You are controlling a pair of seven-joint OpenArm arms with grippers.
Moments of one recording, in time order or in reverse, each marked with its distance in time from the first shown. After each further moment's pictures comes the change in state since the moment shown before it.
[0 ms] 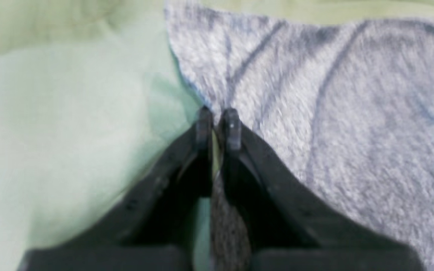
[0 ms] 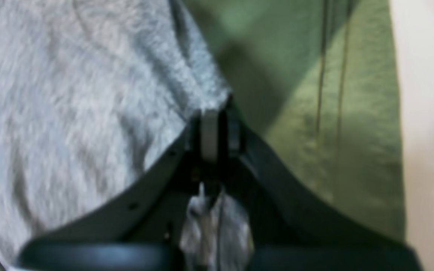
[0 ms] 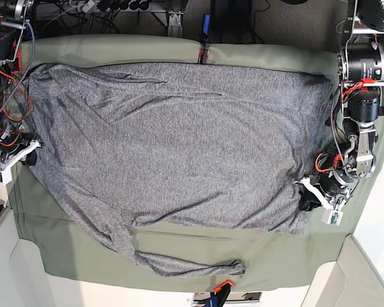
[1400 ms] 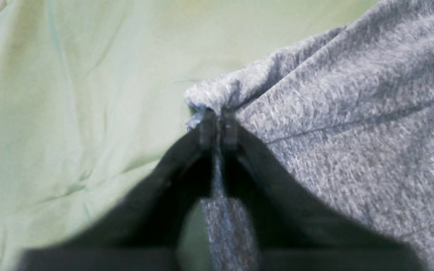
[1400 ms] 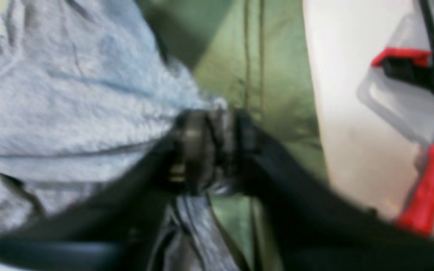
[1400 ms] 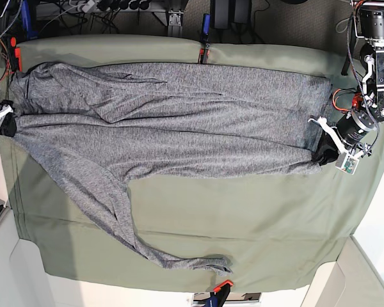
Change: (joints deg) left arm 32.5 -4.1 -13.7 38.5 -3.7 3.1 6.1; right arm -15.7 1.6 15.0 12.3 12.7 4.5 -3.3
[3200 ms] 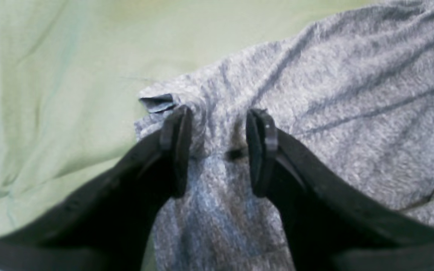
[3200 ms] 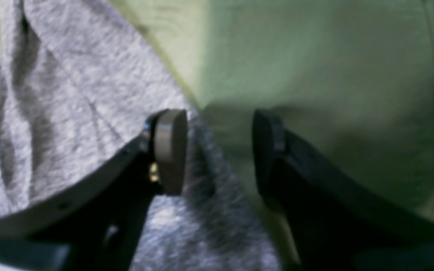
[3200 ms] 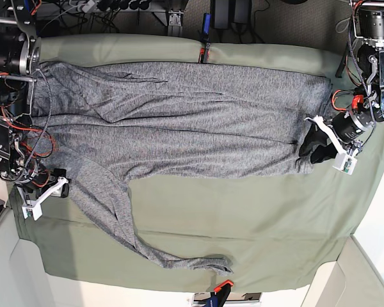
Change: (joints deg) left arm -0.1 0.3 -0.1 0.3 -12.8 -4.1 9.1; right arm 37.2 -7.5 -25.0 -41.7 -20.0 -5.0 14.5
